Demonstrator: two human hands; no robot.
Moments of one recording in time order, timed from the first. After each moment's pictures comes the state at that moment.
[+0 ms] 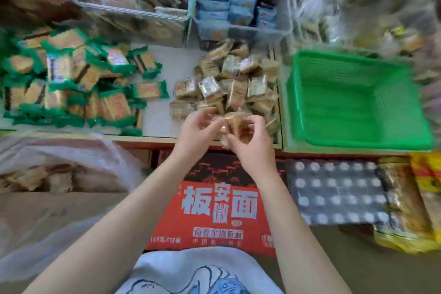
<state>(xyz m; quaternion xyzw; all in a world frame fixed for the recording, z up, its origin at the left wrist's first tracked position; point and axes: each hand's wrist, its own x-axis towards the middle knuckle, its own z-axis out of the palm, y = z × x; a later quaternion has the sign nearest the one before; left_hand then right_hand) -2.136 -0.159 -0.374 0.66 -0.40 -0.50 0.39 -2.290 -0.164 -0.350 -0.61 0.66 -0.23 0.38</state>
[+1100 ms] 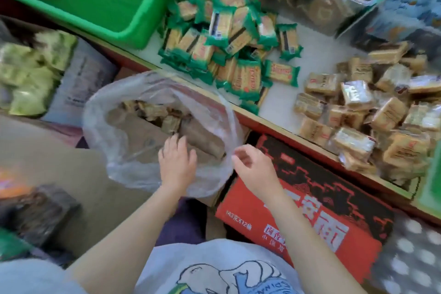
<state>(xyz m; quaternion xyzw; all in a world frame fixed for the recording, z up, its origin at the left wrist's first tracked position) -1.956 0.048 -0.498 0.92 -0.32 -0.22 0.07 -2.126 -0.079 -0.433 -0.71 0.46 0.02 0.53</state>
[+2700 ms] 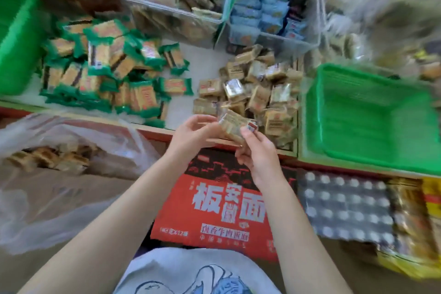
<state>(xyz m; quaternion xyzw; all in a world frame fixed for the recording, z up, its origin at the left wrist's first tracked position) -2.083 -0.121 -0.363 0.63 -0.22 -0.59 0.46 -2.250 -0.148 -0.346 -0.34 0.62 -0.27 0.65</state>
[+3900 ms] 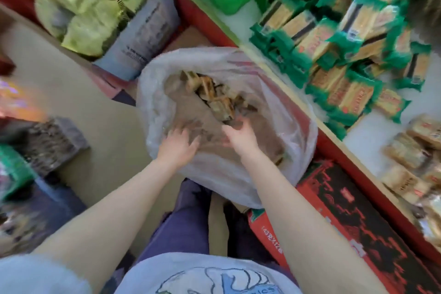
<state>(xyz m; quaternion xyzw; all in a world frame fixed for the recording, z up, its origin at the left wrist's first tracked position) -1.829 0.139 -0.544 0.90 -0.21 -0.38 0.01 -1.909 -0.020 -0.514 -0.52 0.52 0.14 0.66</state>
